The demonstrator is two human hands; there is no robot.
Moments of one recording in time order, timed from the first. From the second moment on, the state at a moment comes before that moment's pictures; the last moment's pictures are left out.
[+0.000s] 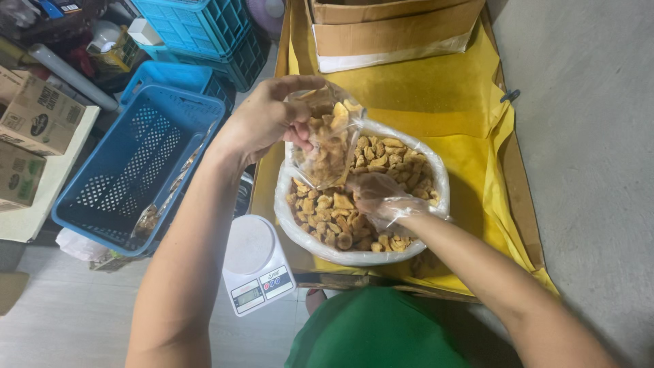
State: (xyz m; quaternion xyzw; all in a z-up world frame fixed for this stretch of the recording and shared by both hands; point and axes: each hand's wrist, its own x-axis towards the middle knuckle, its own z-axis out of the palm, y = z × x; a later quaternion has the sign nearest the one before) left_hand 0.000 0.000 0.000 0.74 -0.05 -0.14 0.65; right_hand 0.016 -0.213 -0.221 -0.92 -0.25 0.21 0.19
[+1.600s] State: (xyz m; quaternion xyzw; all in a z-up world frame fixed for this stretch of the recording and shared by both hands) left_hand -0.144 0.088 -0.005 0.70 0.07 0.09 0.71; right_hand 0.043 -0.210 -0.140 -0.83 -0.33 0.28 0.36
